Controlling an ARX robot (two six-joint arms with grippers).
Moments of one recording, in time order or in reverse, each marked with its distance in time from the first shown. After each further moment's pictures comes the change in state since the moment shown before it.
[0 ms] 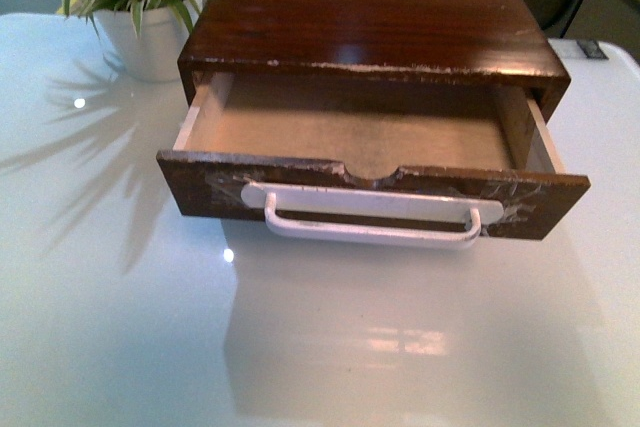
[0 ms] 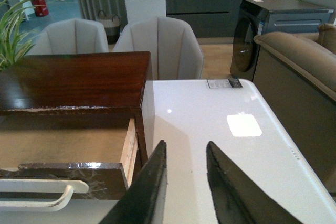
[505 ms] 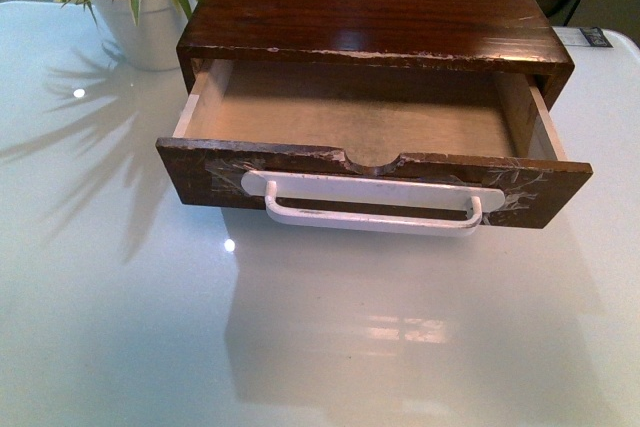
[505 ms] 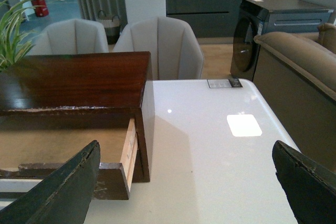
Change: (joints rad) left arm 0.000 0.000 0.000 0.000 0.000 0.001; right arm 0.000 0.000 0.000 0.000 0.000 0.001
